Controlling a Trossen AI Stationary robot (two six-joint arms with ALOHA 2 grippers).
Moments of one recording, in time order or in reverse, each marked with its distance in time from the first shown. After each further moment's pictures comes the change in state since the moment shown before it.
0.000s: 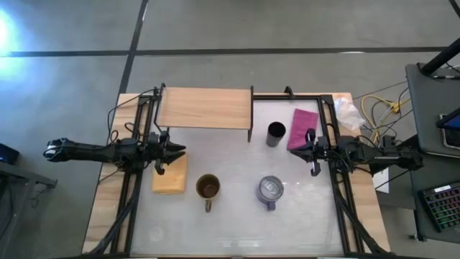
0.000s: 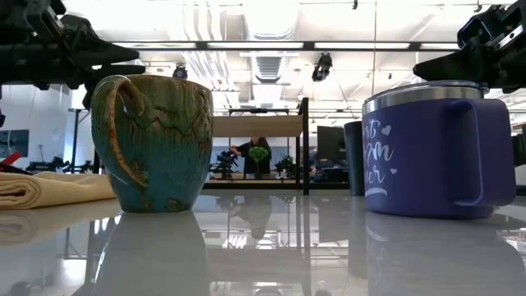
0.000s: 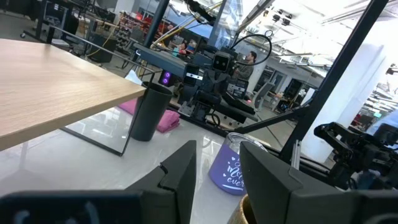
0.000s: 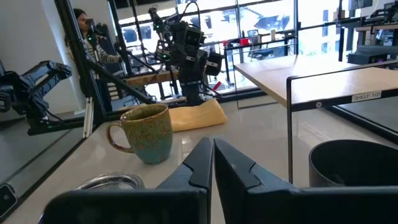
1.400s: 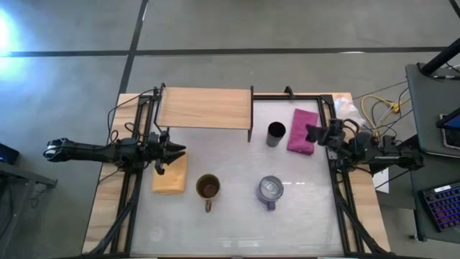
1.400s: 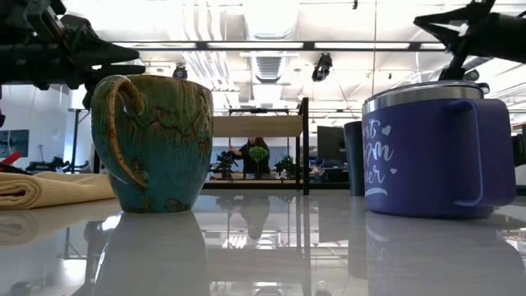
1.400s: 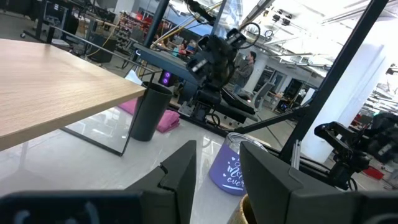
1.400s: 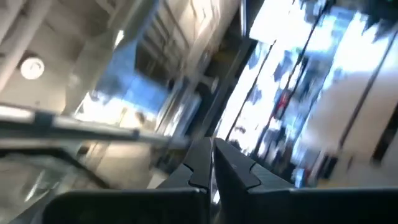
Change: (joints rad) left arm 0.000 0.000 0.000 0.000 0.000 0.000; right arm 0.000 0.011 0.016 0.463 0.314 0.892
